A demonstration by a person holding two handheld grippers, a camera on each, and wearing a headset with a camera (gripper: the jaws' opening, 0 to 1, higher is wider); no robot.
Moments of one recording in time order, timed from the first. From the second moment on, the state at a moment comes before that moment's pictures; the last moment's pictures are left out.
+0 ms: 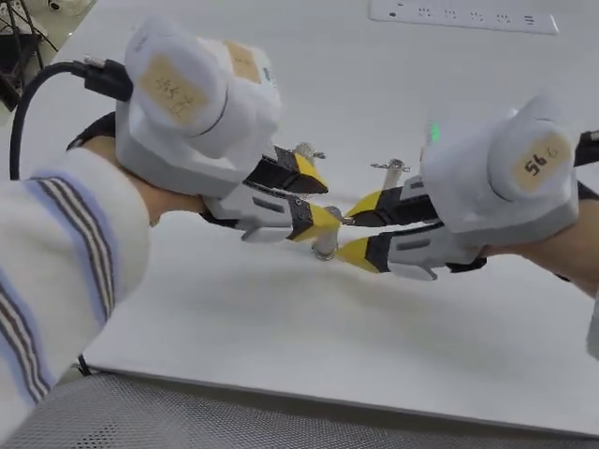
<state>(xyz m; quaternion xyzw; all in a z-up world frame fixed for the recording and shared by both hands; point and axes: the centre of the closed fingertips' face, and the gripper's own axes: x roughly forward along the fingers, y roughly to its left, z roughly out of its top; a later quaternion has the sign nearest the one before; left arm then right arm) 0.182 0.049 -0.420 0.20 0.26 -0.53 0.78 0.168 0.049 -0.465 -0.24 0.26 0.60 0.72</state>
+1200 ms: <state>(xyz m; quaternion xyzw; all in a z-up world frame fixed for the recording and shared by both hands) 0.124 0.070 -0.415 0.08 0.27 -0.47 0.83 0.174 0.084 -0.485 -0.13 0.25 0.56 0.78</state>
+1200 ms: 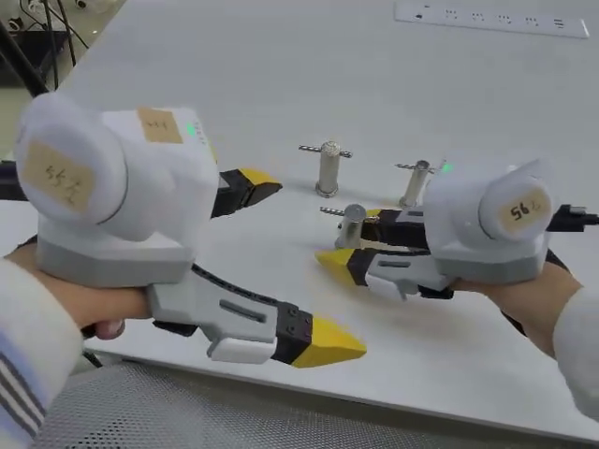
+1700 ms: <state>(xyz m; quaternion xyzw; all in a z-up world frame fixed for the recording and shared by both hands) 0.130 0.080 -0.416 0.08 0.27 -0.45 0.85 0.183 0.086 -0.481 -0.11 0.24 0.55 0.79</state>
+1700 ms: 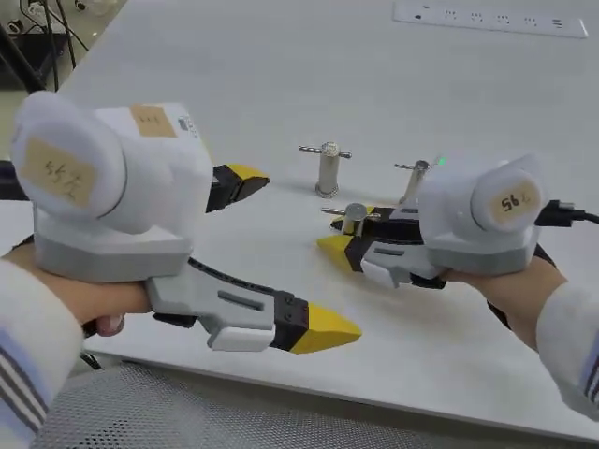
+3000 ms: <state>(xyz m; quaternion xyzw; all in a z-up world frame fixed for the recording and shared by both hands) 0.127 0.092 -0.419 0.08 0.30 -0.43 0.85 0.225 -0.047 -0.453 -0.19 0.22 0.50 0.82</state>
